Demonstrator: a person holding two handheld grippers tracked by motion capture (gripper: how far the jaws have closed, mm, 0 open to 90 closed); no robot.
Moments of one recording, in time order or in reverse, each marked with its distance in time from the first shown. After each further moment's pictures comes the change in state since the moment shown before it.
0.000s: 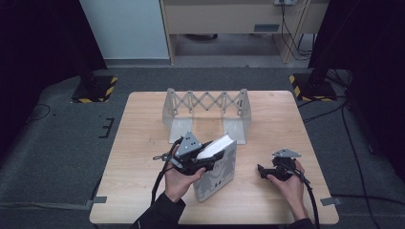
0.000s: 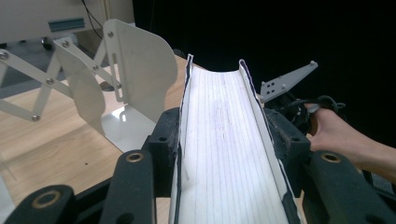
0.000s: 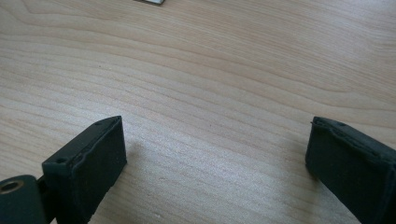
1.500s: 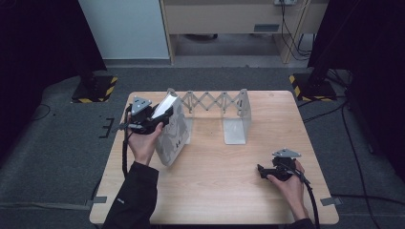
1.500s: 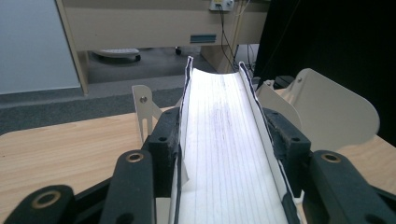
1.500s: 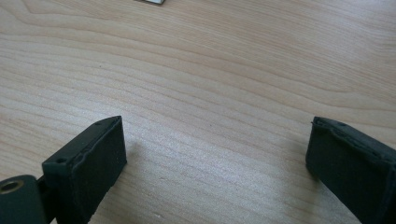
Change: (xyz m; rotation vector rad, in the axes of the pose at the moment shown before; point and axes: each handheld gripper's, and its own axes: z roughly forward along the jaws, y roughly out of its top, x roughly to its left) left arm 0.126 0.035 -0.042 -0.061 0.459 -0.159; right arm 0.000 0.000 0.000 0.000 0.002 0.000
